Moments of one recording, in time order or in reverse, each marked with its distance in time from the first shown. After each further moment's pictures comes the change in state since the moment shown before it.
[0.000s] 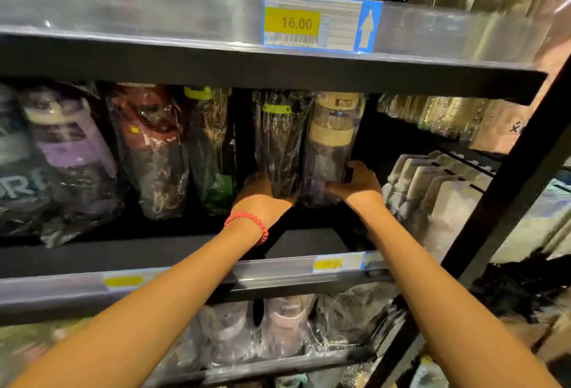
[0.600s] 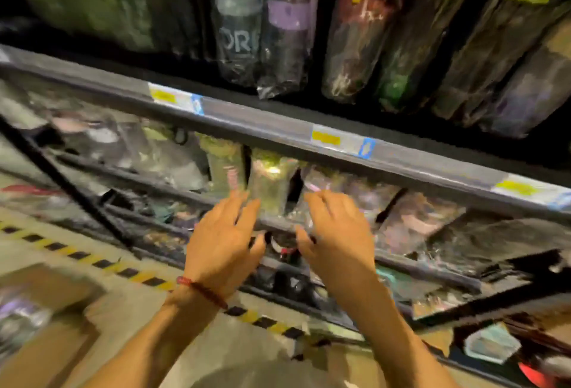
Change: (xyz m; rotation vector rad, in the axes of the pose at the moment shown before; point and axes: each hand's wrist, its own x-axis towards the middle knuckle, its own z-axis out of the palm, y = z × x) left_hand -0.232 -0.268 -0.078 0.556 0.355 0.140; right_hand -0.322 -0.080 0.158 -0.281 -0.164 -0.836
